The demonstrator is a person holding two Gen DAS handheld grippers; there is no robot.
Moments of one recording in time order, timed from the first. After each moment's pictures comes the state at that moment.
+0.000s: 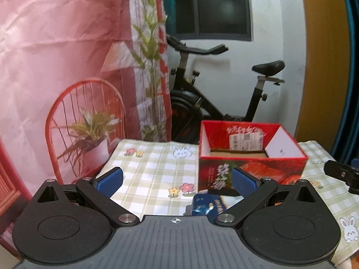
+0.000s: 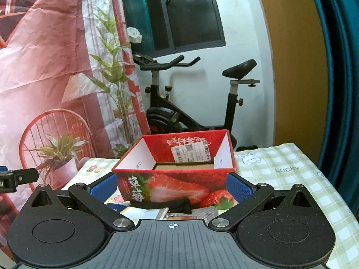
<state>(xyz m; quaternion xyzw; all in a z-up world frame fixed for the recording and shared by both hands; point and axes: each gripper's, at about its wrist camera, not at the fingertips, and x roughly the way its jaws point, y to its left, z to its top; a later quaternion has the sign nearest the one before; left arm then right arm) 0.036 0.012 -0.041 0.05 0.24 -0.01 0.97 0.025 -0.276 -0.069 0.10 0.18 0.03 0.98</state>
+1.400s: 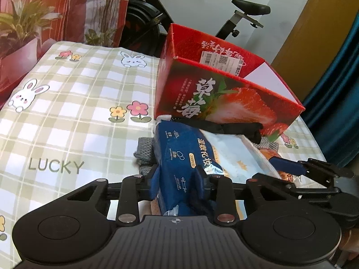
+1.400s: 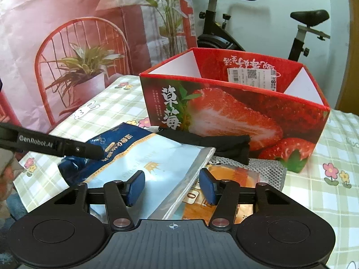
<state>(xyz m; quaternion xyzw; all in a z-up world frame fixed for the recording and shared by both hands) 0.143 0.042 -0.179 -0.08 0.42 -0.17 0.89 0.128 -0.222 -0.178 0.02 0.35 0.18 0.92</state>
